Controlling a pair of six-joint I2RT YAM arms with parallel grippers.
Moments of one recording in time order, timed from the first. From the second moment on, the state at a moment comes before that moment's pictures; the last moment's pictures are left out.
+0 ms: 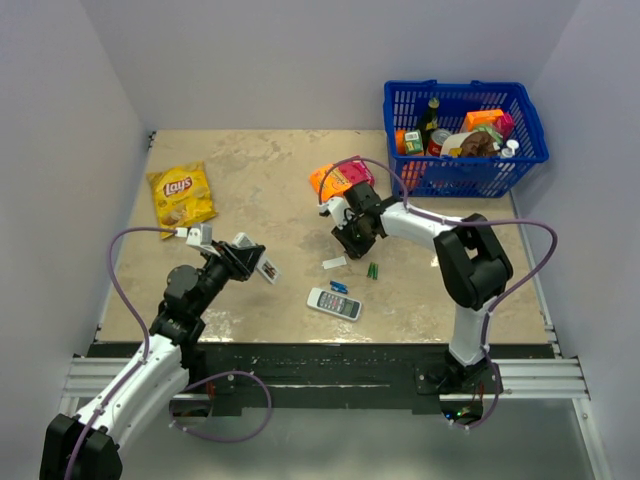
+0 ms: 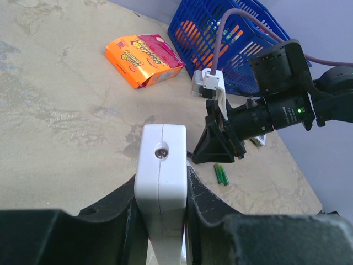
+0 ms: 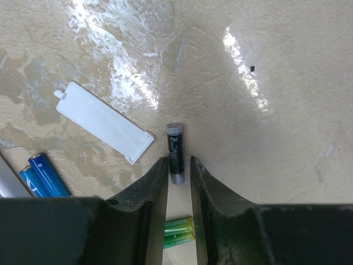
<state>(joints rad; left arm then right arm) -0.35 0.60 0.18 0.40 0.16 -0.62 0.56 1.92 1.28 -0.53 -0.18 -0.33</state>
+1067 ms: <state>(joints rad) -0.35 0.59 0.10 0.50 0.12 -0.70 0.67 1.72 1.09 -0.46 -0.06 -0.19</state>
